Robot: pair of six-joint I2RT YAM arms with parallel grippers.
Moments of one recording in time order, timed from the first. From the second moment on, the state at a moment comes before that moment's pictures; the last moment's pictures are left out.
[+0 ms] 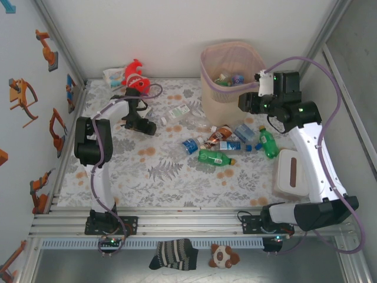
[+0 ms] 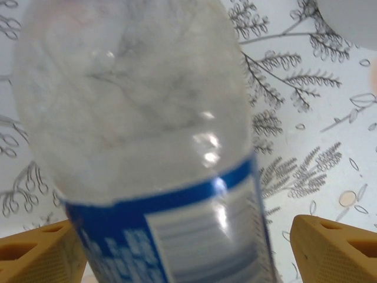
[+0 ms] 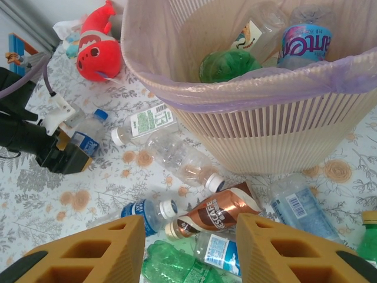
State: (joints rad) left arm -0.23 2.09 1.57 -0.89 0.13 0.20; right arm 0.21 1.32 1.57 -0.91 -0.31 0.16
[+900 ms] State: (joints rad) left arm -0.29 2.04 1.54 -0.92 -0.01 0.14; right arm 0.21 1.33 1.57 -0.89 -0.33 0.18
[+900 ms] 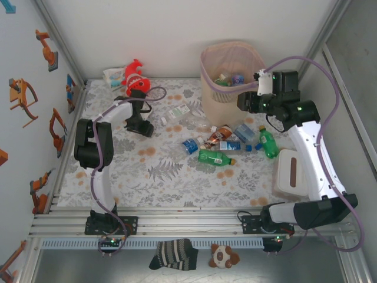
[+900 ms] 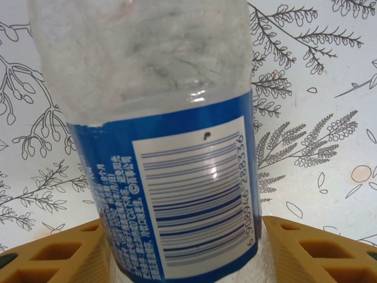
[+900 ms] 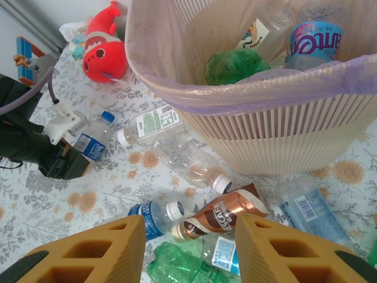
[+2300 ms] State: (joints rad) left arm -0.41 1.29 1.28 -0.30 0.97 -0.04; right arm 0.44 1.25 1.45 -0.30 -0.80 0.27
